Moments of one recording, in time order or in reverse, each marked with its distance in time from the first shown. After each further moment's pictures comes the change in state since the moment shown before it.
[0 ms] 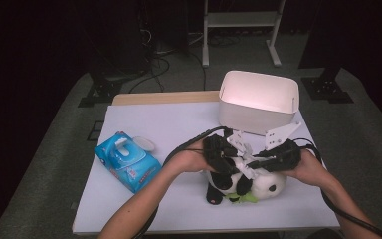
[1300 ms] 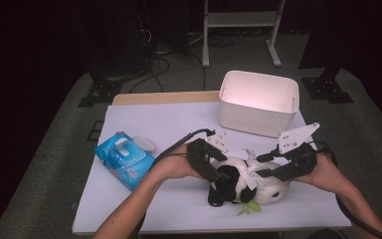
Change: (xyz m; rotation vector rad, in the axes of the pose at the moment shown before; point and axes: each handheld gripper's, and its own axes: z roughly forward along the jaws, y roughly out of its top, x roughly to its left) left arm -0.009 -0.030 -0.020 -0.085 -0.048 -0.085; right arm 0.017 -0.002 -0.033 -0.013 0.005 -0.004
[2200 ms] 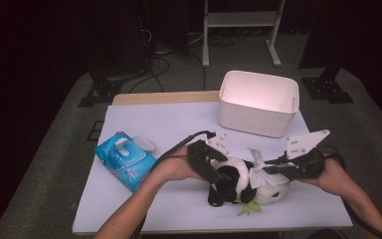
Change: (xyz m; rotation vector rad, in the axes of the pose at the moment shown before) left arm -0.003 -0.001 0.003 -0.006 0.020 0.004; right arm 0.006 -0.018 -0.010 0.004 -0.072 -0.032
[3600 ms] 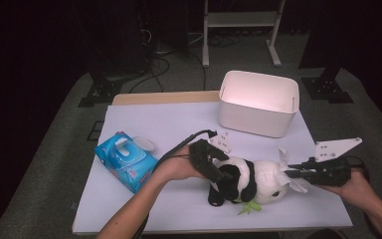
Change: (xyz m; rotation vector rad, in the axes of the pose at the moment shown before) left arm 0.002 0.003 0.004 0.000 0.010 -0.011; right arm -0.004 -0.059 -0.027 -0.051 -0.045 0.166
